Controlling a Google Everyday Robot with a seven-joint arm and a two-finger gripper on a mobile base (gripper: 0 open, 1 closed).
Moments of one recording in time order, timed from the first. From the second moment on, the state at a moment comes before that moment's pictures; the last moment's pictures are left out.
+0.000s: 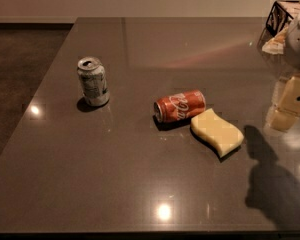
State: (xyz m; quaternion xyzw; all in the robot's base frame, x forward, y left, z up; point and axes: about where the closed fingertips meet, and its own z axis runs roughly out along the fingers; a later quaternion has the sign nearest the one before) arm 0.438 -0.216 0.977 -0.60 0.78 -0.04 0.16
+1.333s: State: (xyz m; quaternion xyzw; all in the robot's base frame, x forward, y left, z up) arm 0.484 -0.149 0.940 -0.69 0.71 0.01 0.14
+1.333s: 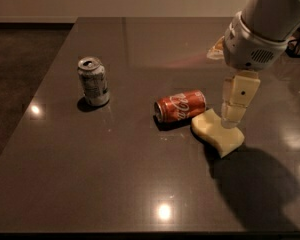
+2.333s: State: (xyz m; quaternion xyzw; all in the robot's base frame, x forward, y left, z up) arm 0.506 -0.056 0.881 -0.76 0.64 0.04 0.09
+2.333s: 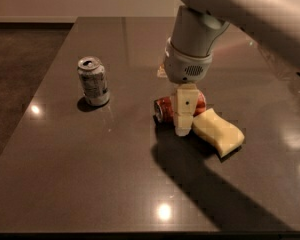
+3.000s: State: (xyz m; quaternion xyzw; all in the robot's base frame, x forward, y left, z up) arm 0.514 -0.038 0.847 -0.78 0.62 0.03 0.07
